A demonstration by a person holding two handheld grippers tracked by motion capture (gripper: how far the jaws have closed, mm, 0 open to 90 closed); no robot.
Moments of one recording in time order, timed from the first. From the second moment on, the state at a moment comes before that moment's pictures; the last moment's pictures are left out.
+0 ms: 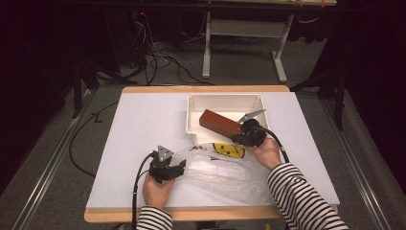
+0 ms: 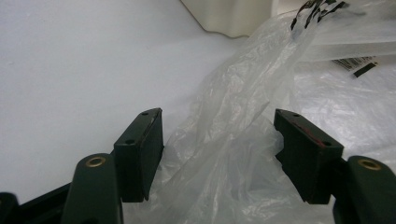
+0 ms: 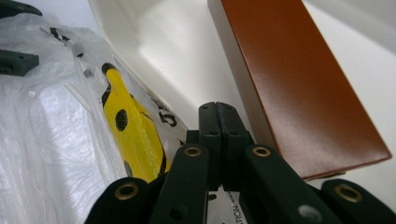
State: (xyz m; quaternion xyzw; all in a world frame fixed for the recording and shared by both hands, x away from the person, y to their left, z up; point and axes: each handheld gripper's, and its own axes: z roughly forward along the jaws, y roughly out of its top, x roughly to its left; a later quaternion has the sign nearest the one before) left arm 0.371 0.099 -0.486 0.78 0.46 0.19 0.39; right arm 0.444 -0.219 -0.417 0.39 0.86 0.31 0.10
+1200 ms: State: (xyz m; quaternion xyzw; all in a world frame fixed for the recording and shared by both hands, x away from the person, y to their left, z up) left arm 0.371 0.098 -0.486 0.78 0.46 0.19 0.39; right arm 0.469 -0.215 -0.437 0.44 0.86 0.25 0.10
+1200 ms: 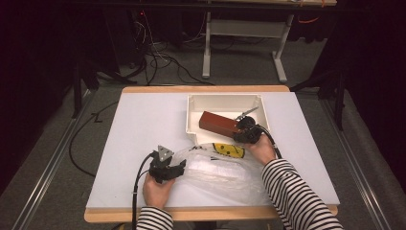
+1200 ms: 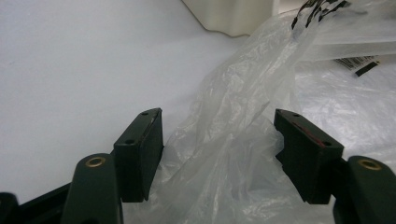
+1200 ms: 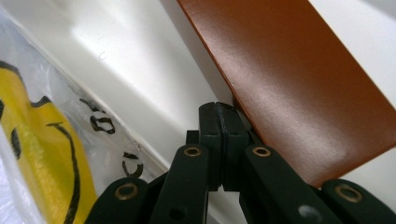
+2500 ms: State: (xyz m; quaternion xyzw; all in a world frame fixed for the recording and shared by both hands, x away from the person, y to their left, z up) left arm 0.371 0.099 -0.486 0.77 0.46 0.19 0.39; right arm 0.511 -0.212 -0.443 0.49 0.84 0.23 0.11
